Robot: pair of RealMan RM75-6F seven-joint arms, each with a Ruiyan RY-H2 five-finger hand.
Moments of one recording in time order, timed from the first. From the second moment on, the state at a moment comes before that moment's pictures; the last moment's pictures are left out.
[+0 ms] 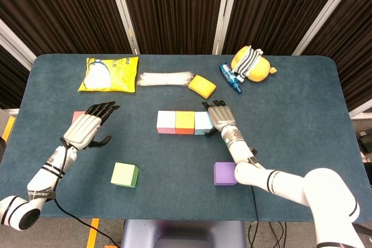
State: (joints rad) left arm -0.67 -1.15 -0.14 -1.60 1.33 0.96 -0.05; right arm 1.09 -1.67 0.20 -1.14 -0.46 0.69 -0.50
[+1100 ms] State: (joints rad) left arm -0.66 -1.14 -0.14 -1.60 1.31 0.96 -0.03; right arm 1.05 -1.59 0.20 -1.07 -0.51 0.64 -0.39
